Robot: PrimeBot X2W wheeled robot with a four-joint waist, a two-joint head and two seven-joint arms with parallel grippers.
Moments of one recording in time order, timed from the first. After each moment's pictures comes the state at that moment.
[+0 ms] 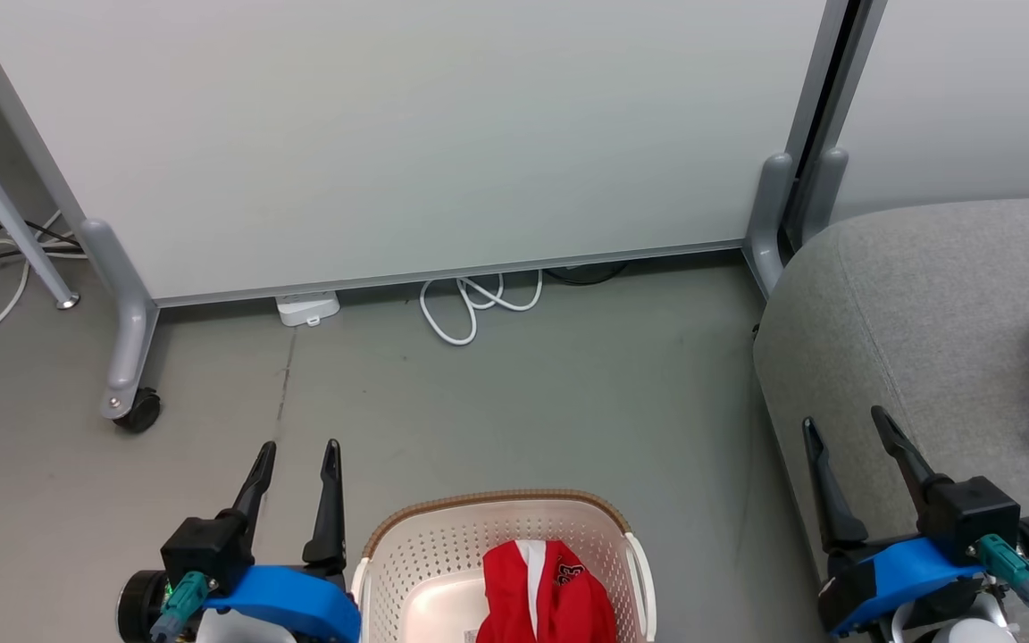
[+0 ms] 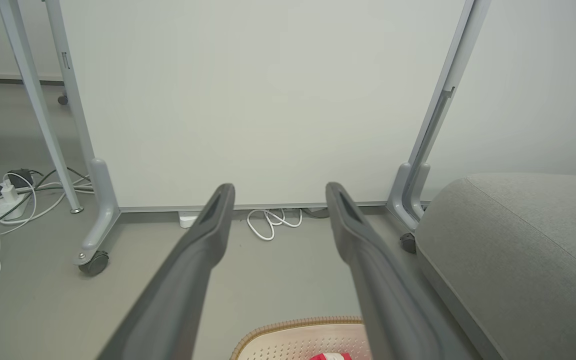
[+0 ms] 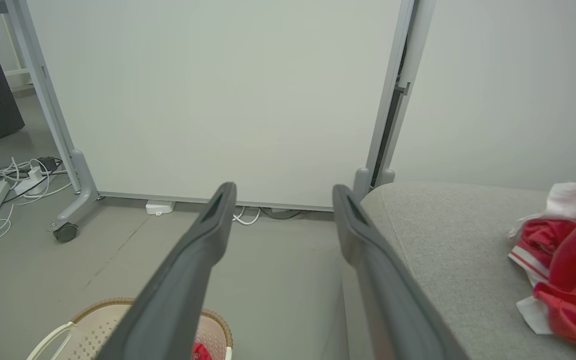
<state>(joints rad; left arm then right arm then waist) -0.10 0.06 -0.11 0.41 -0.23 -0.12 -0.26 -0.07 -0.05 -0.05 0.20 -0.01 0.13 -0.17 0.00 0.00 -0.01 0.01</state>
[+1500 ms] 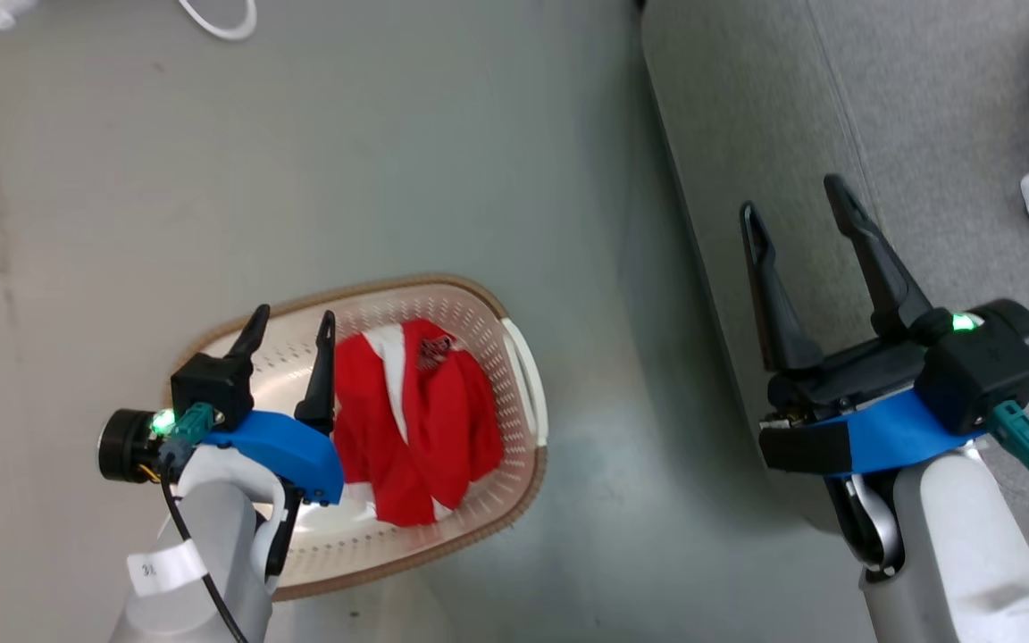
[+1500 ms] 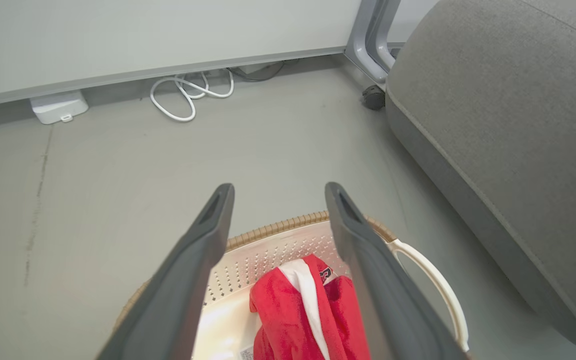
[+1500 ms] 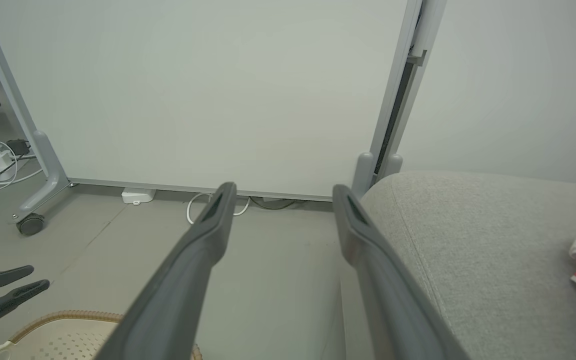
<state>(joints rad) -0.46 0.11 -0.19 0.70 -0.19 -0.13 -0.26 -0.34 -0.05 0.10 0.01 0.05 0.13 -0.19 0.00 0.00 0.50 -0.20</state>
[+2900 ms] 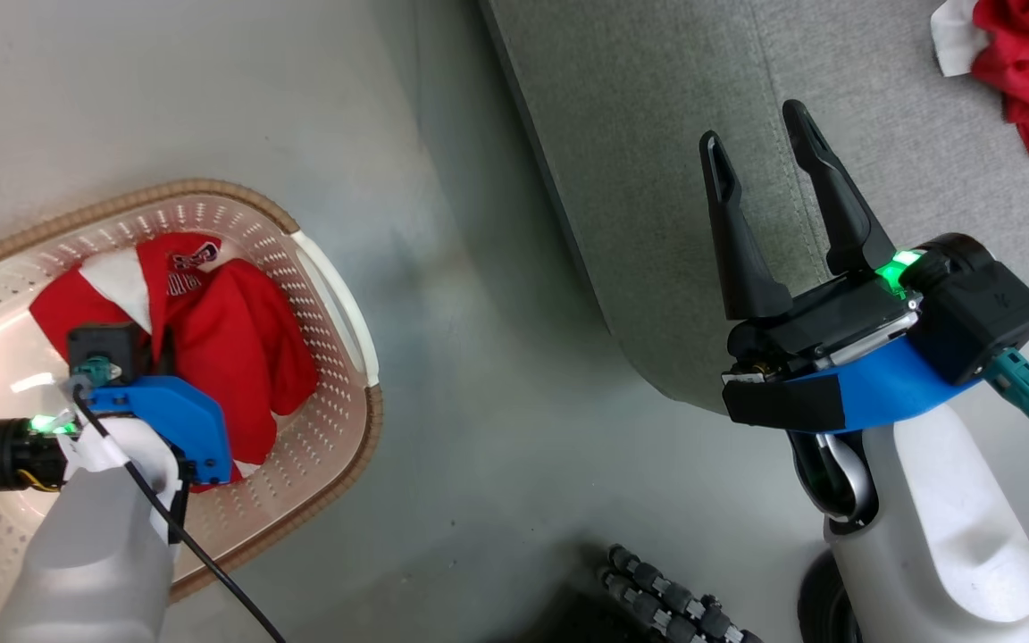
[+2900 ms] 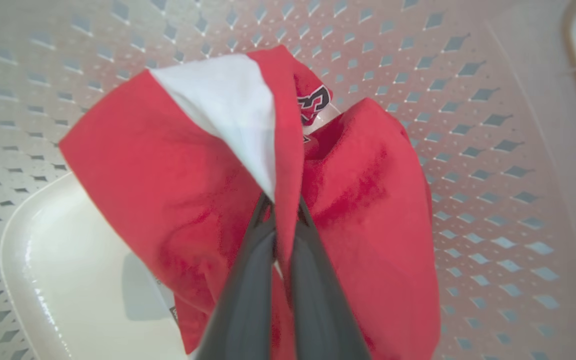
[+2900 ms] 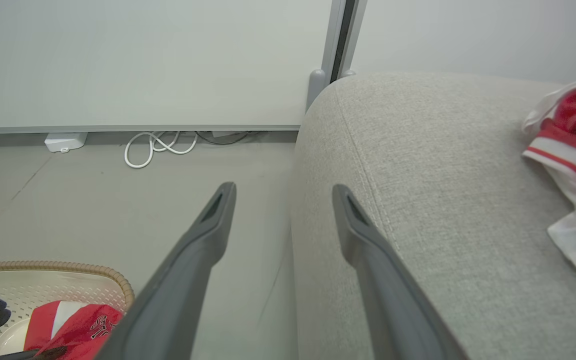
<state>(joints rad) -0.69 0.25 -0.24 1.13 -0.27 -0.04 -0.19 -0.48 -0.05 0.20 0.06 0.21 0.13 -0.26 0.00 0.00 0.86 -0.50</state>
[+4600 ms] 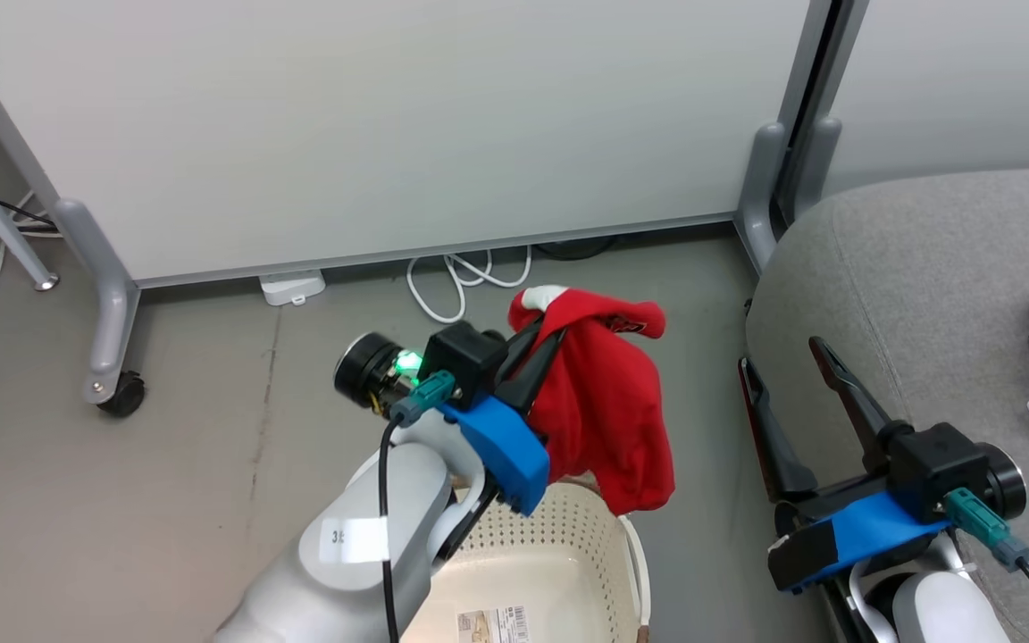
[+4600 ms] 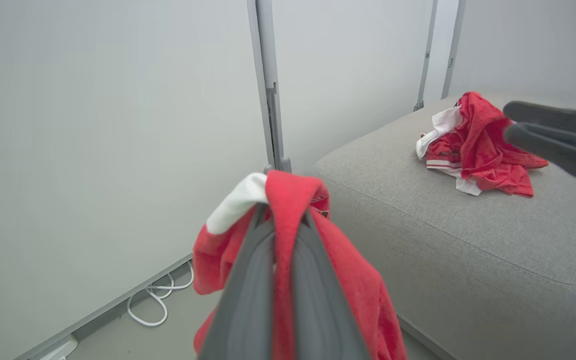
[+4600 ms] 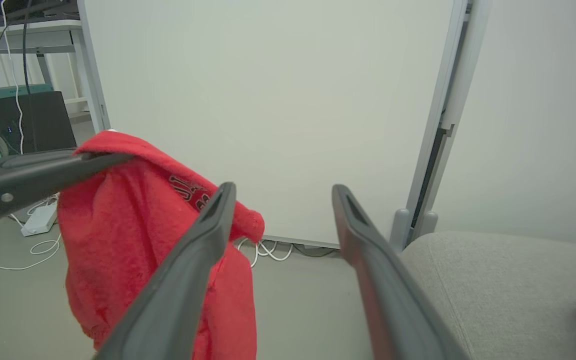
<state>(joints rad) -0.65 0.05 -0.79 0.71 -0.47 -0.13 -0.26 -0.13 -0.05 0.08 0.05 0.05 0.13 -0.11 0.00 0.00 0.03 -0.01</state>
